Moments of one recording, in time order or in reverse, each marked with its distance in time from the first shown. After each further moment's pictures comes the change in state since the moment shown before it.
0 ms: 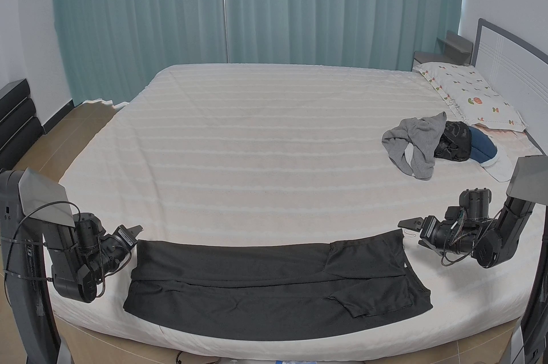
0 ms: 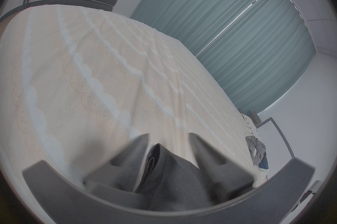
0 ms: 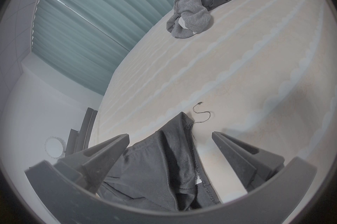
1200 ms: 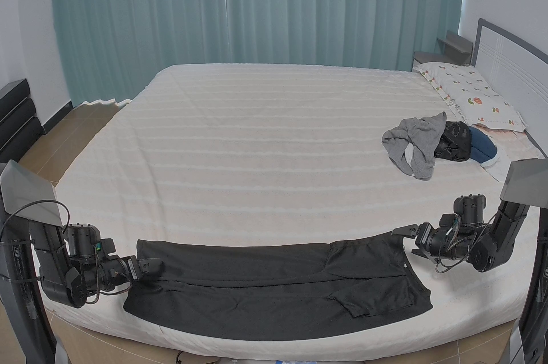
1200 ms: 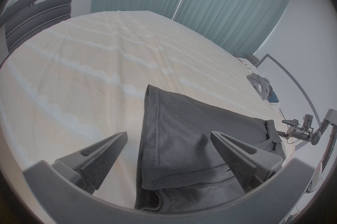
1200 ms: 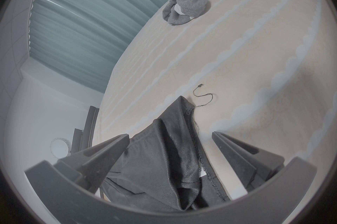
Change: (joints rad) left arm -0.023 -0.112 0.127 0.259 -0.128 0.491; right arm 0.020 0.041 0.003 -0.001 0.028 0.039
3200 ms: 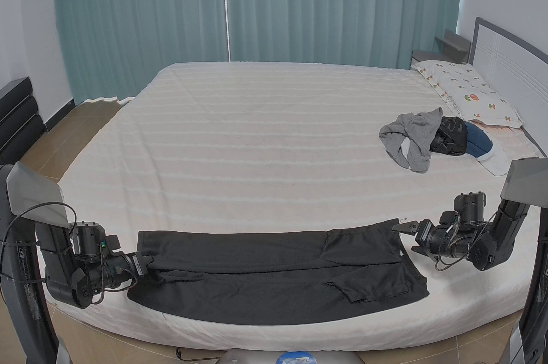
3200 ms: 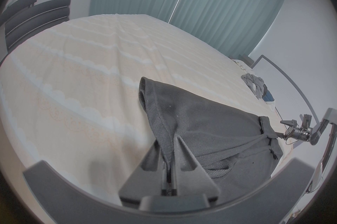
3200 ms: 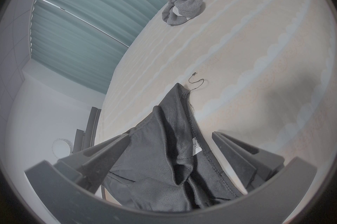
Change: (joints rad) left arm -0.031 0.023 -0.024 -0.062 0.003 -0.067; right arm 0.001 -0.007 -0.012 0.000 0.000 0.022
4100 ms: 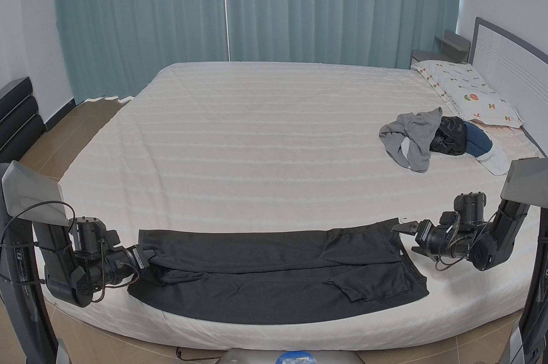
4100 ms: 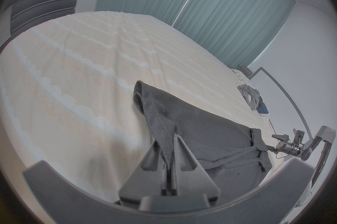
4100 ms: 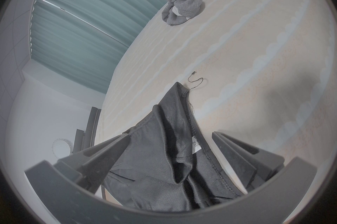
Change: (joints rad) left arm -0.026 -0.035 -0.005 0.001 0.000 -0.095; right arm 0.000 0.001 0.001 0.000 0.000 0.001
